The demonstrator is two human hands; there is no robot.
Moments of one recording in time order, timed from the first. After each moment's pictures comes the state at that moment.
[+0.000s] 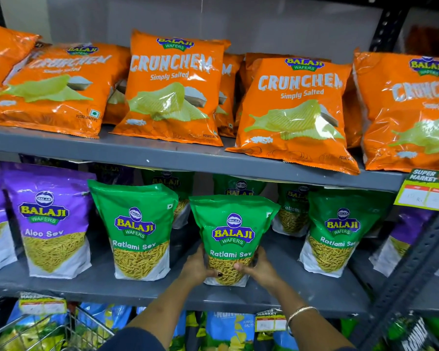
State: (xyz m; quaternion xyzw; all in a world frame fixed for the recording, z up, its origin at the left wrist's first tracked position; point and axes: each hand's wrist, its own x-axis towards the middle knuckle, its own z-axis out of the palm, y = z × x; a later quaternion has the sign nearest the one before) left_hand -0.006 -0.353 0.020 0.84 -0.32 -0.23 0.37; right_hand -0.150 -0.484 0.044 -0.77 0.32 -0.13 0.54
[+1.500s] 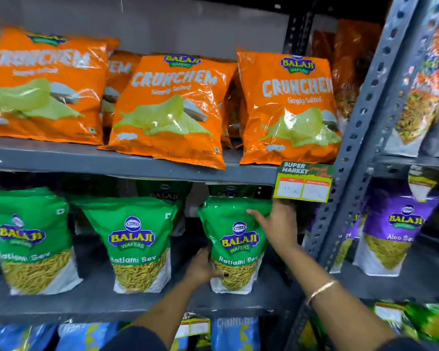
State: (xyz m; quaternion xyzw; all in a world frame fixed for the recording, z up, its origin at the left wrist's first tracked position) left_hand -0.161 -0.523 0.049 0.80 -0.38 -0.23 0.40; right_hand -0.297 -0.623 0.182 -0.84 0.37 -0.37 0.14
